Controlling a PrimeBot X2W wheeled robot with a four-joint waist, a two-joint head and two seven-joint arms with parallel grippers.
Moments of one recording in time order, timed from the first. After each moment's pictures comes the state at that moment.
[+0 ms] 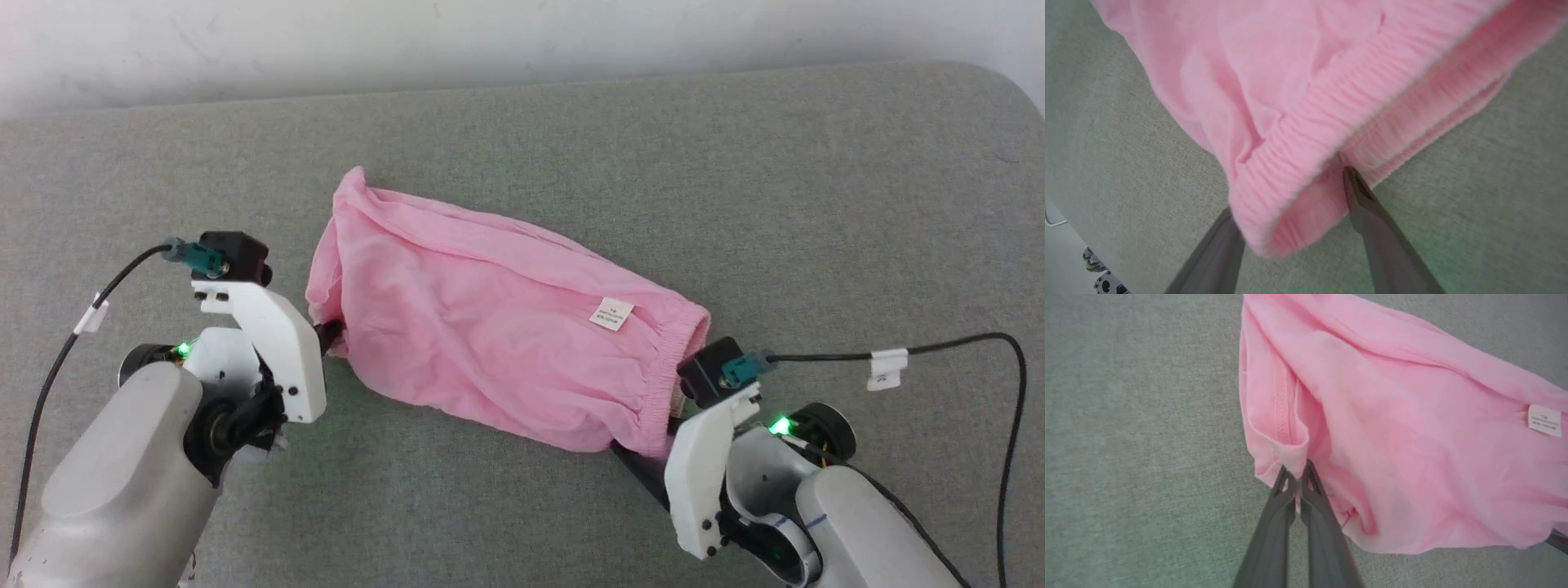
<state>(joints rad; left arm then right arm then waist) -0.56 0.51 -0.53 0.38 -0.88 0.01 0.51 -0.26 -0.15 0.42 0.22 0.40 0.13 0.61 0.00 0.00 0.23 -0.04</state>
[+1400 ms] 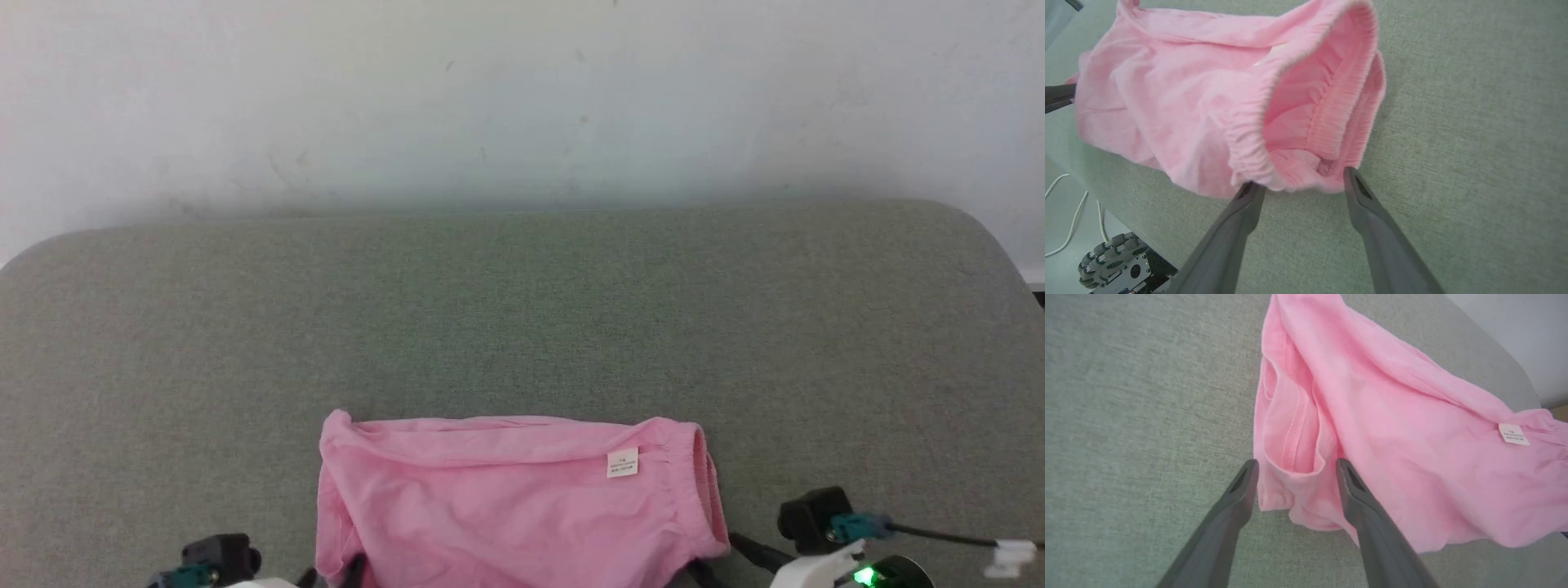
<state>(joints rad) 0.13 0.46 -0.44 0.06 -0.97 0.27 0.14 0.08 -0.28 0.37 0.10 0.47 0.13 0.35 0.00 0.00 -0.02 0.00</state>
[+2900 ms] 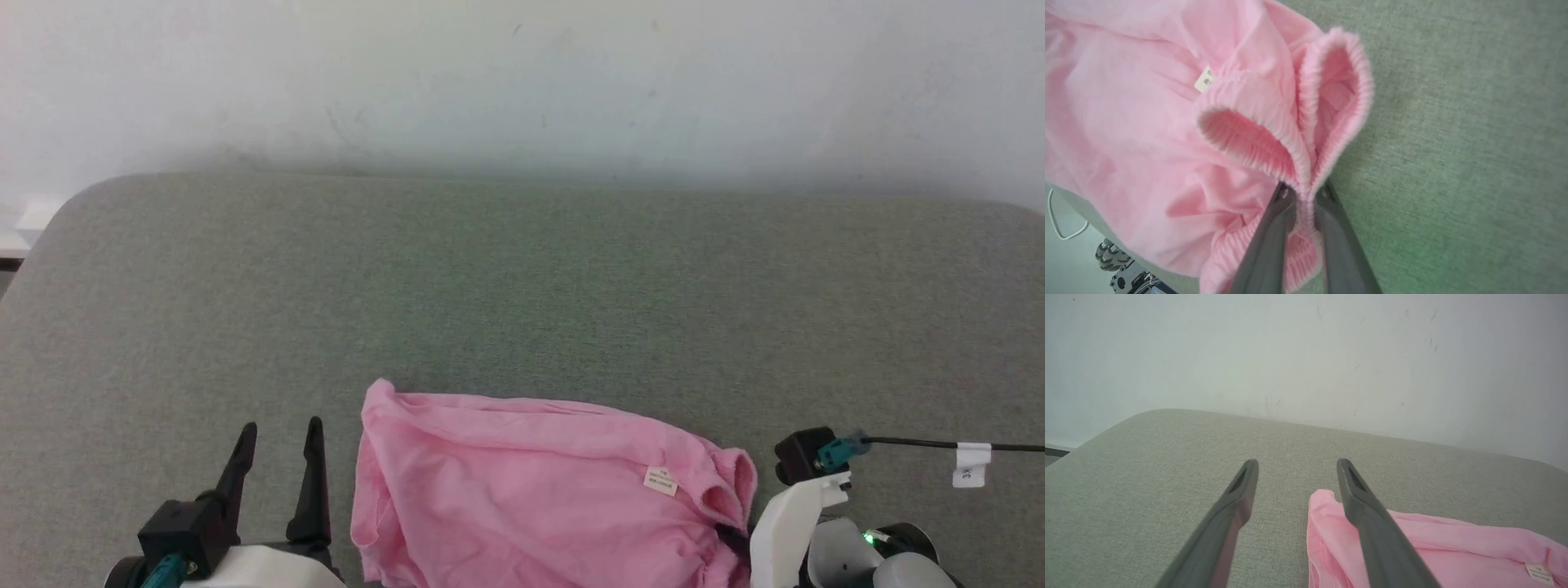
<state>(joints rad) 0.09 0.41 -0.33 -0.06 -0.54 0.29 -0.26 -0.07 -0.16 0.22 0.30 0.44 0.13 0.62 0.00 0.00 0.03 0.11</state>
